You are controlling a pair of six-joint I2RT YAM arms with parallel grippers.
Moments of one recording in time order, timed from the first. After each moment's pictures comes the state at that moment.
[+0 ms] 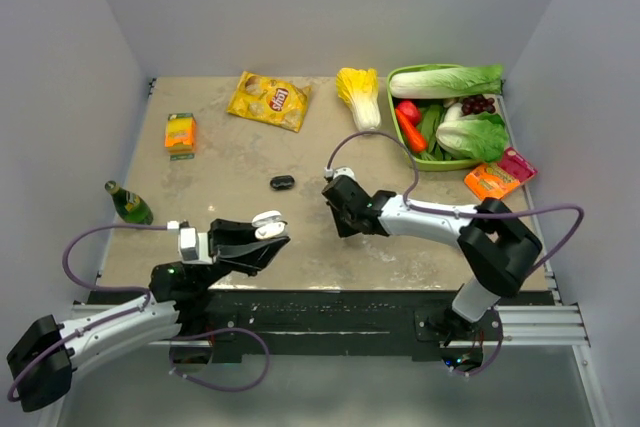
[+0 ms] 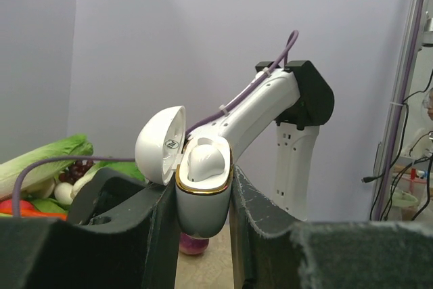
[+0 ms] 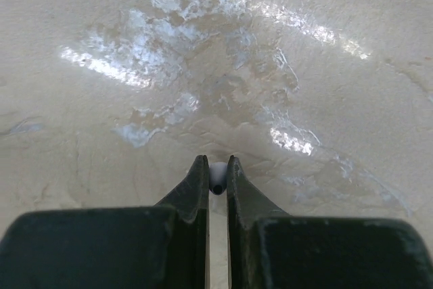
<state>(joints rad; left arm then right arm) -0.92 0.57 0.05 1.30 0.22 -0.40 0.89 1.67 0.97 -0.36 0.25 0.48</state>
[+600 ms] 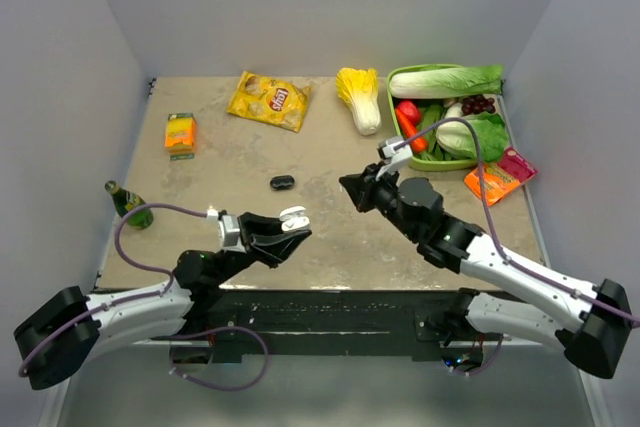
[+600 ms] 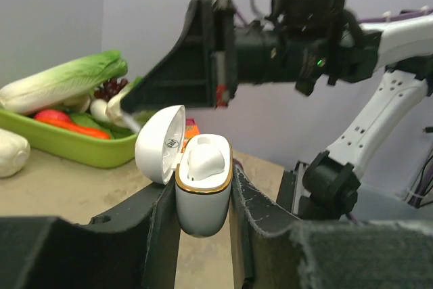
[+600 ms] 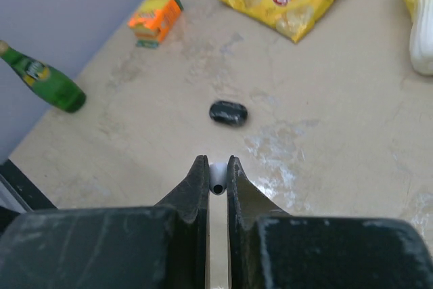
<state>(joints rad) -0.92 0.82 0.05 1.30 0.17 -0.32 0.89 1.02 0.74 0.07 0.27 0.39</state>
